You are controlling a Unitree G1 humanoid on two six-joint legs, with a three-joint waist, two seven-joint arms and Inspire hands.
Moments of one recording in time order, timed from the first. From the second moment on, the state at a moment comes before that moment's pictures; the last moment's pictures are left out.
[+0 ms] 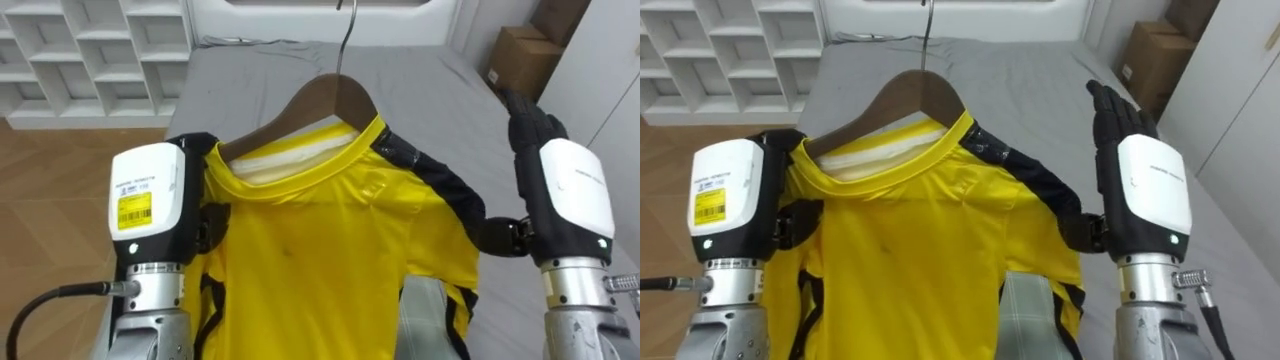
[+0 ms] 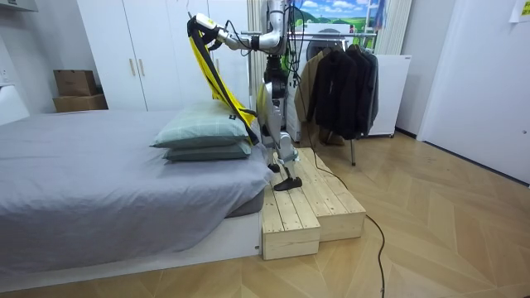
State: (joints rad) left arm -0.05 0.29 -0.17 -0.06 0.93 0.09 0.53; right arm 0.00 -0.31 0.11 -0.14 -0.76 0.04 -0.30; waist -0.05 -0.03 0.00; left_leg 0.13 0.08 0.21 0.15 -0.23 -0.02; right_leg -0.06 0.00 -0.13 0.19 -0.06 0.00
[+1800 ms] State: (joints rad) left arm -0.06 0.29 -0.21 -0.10 0.94 0.04 0.53; right arm -0.01 -0.31 0.13 -0.13 -0.58 -0.02 -0.19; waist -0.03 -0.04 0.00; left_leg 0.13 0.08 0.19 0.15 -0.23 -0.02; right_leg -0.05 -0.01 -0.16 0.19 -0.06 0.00
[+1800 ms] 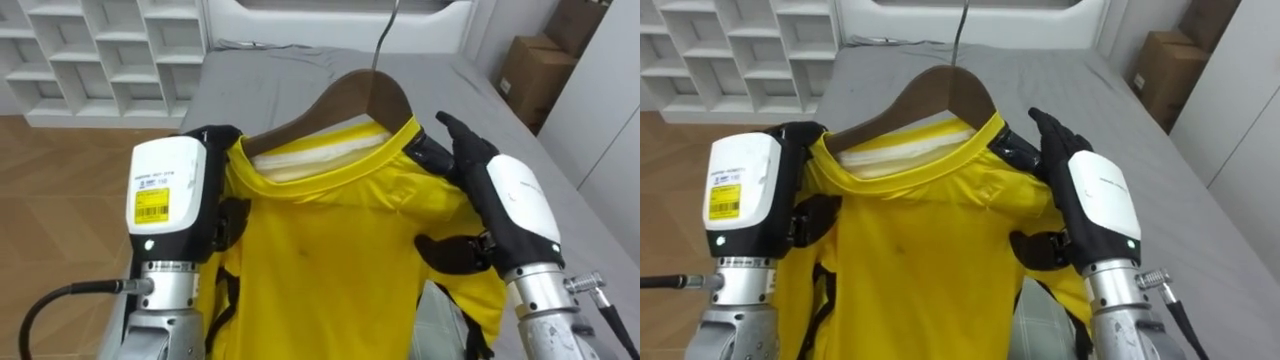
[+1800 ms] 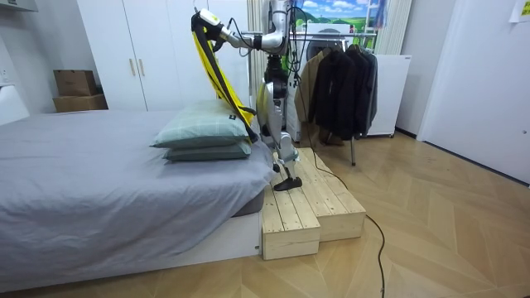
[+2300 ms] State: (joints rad) left arm -0.06 0.27 -0.20 -0.10 0.95 0.04 0.53; right arm -0.06 -0.31 0.12 -0.07 -0.54 -0.02 -0.19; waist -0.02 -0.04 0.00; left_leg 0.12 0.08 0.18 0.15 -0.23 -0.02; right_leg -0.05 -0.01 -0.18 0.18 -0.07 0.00
